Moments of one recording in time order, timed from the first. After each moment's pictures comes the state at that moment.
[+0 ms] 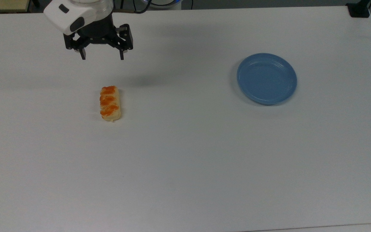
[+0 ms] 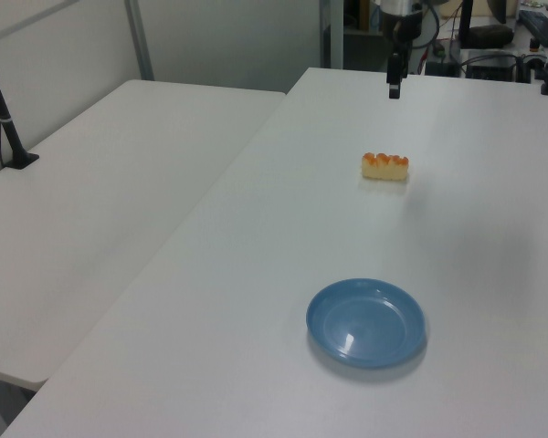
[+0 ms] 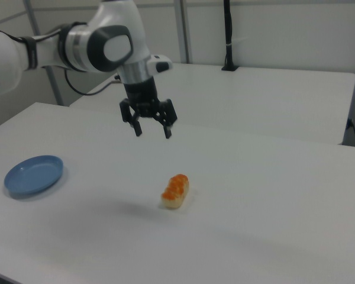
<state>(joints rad) 0.06 0.18 -0.20 -1.62 -0.07 1.82 -0.22</state>
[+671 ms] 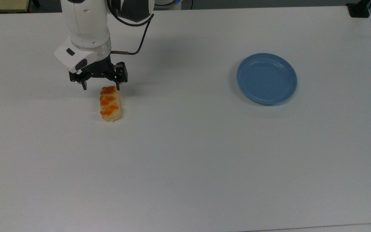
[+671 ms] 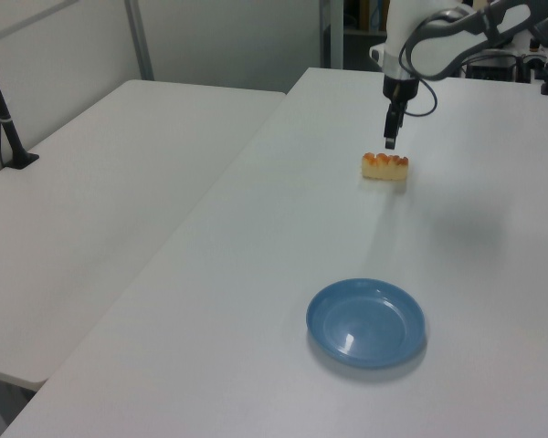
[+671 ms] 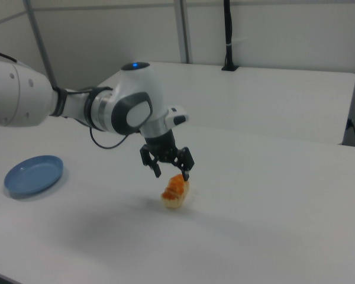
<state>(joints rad) 0.01 0.26 -0.20 -1.89 -0.07 2.25 -0.24</state>
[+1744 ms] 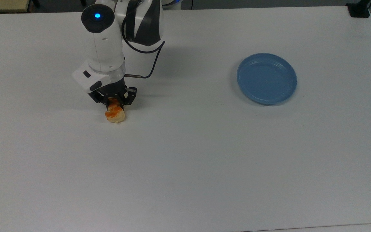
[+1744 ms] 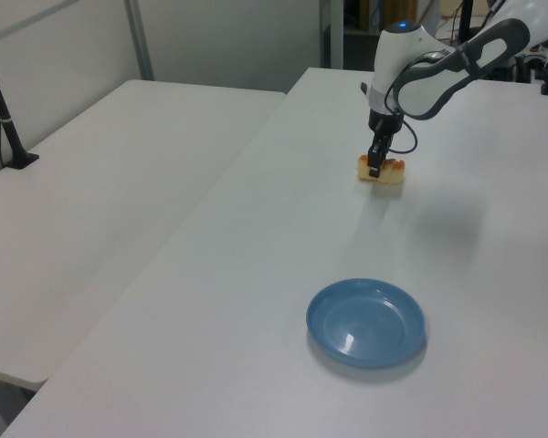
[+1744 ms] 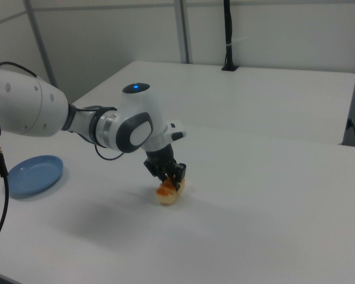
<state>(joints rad) 0.01 0.37 -0.15 -1.90 -0.02 2.41 -0.11</state>
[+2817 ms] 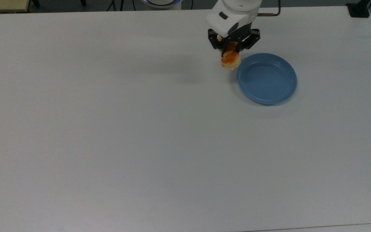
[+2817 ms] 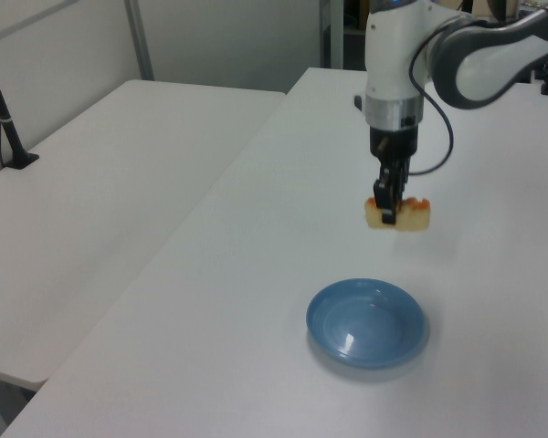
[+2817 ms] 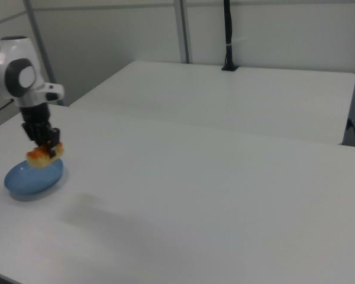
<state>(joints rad) 0.14 0.13 0.31 -1.88 0.00 1.97 0.45</state>
